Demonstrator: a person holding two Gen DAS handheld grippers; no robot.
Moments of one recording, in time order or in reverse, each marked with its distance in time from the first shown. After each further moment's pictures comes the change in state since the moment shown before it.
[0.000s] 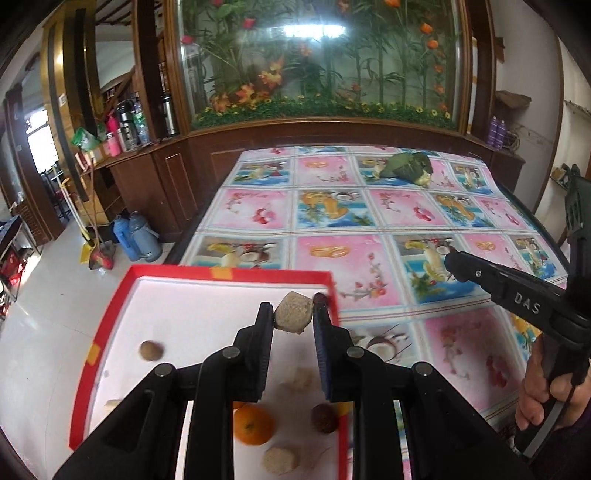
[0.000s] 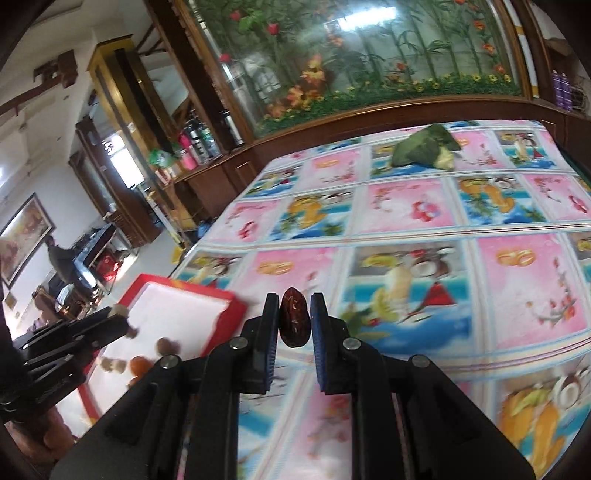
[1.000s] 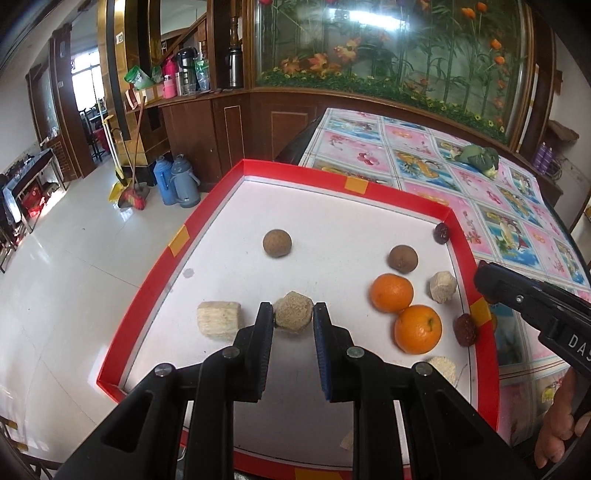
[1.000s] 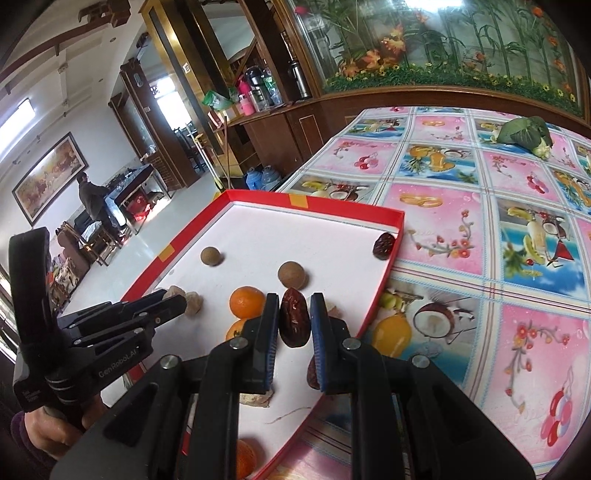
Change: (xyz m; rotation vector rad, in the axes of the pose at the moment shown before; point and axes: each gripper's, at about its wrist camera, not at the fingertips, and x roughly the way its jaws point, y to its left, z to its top) left arm 0.011 0.102 -0.075 -0.186 0.087 0.069; right arm 0.037 0.124 -0.063 -0.154 0.152 0.114
